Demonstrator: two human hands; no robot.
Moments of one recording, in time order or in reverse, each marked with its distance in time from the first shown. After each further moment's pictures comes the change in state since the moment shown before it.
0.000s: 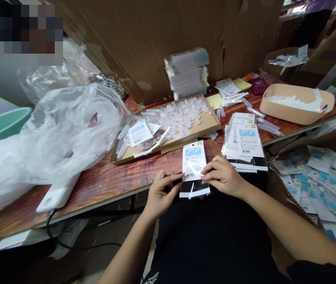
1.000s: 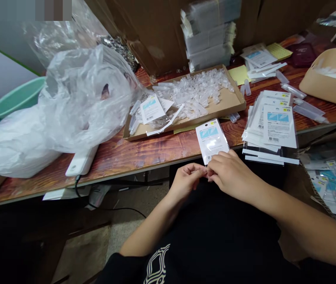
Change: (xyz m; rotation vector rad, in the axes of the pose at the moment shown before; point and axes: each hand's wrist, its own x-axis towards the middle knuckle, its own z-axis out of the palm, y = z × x) left_hand -0.002 0.030 0.042 -0.663 0.017 -0.897; right_hand 0.021 -0.037 0.011 -0.162 -0.529 0.249
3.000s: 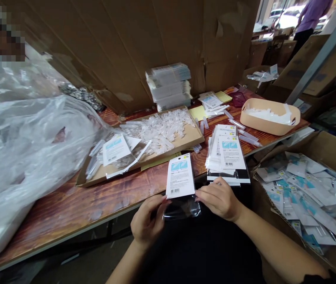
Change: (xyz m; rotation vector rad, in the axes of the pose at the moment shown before) left_hand 0.027 -0.010 -0.028 0.850 0.133 1.425; right_hand -0.046 0.055 0.021 -0.148 0.678 -0.262
